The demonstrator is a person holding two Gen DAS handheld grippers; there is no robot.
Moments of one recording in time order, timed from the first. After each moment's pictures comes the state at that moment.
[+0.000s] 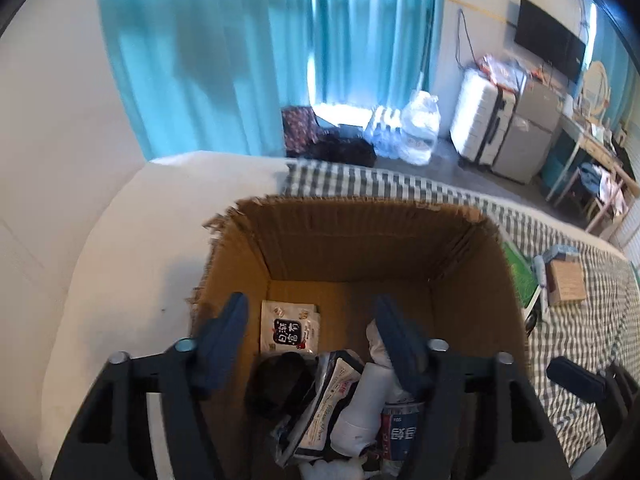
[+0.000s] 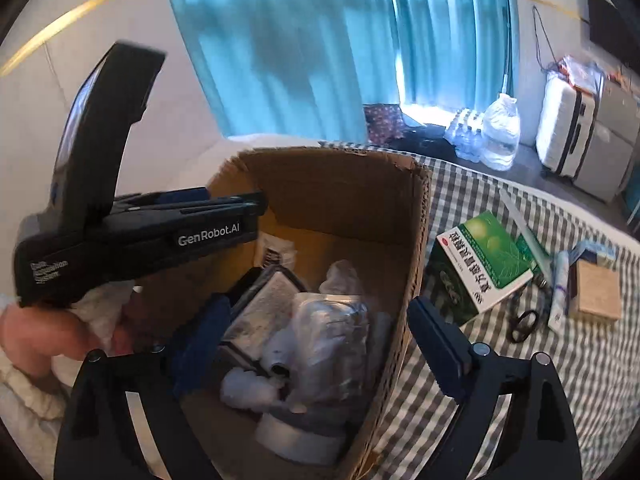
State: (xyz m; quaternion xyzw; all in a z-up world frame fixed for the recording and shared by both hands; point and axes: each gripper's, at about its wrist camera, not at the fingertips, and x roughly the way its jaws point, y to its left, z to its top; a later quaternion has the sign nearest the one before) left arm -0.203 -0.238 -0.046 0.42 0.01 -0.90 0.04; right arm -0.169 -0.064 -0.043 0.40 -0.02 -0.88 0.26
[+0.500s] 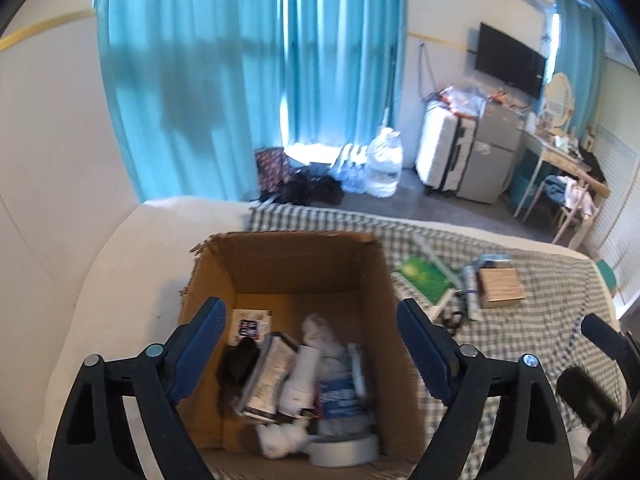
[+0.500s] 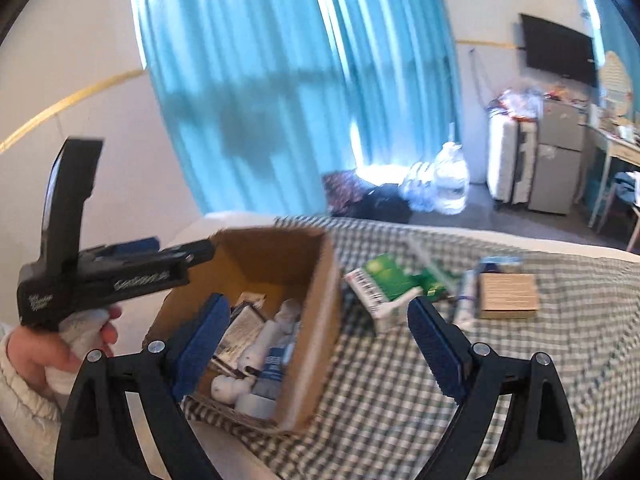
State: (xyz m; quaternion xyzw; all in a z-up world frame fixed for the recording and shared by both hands) left arm -0.120 -0.169 0.034 0.36 0.01 -0.93 -0.01; right arm -0.083 0.045 0.039 0.29 -0.06 -0.94 0.17
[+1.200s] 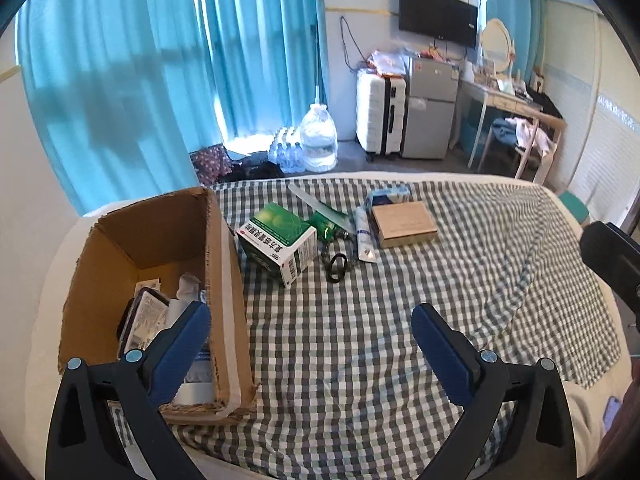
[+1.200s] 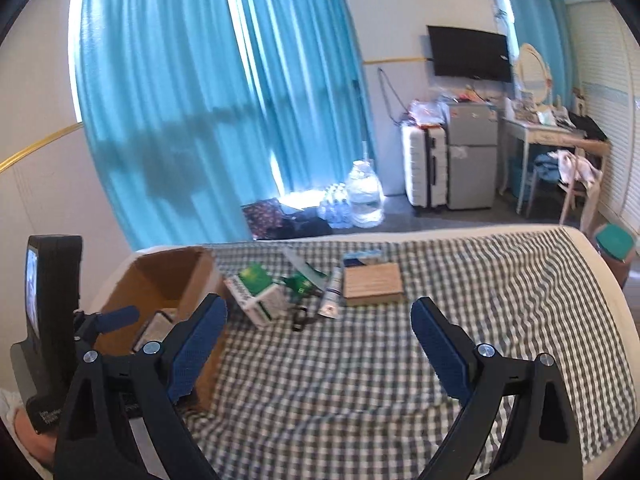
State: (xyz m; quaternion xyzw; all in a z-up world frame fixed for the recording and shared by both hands) left arm -0.074 0.007 -0.015 0.39 -0.06 -0.92 -0.08; right arm -0.027 0.194 0.030 0.27 -0.09 -0.96 0.04
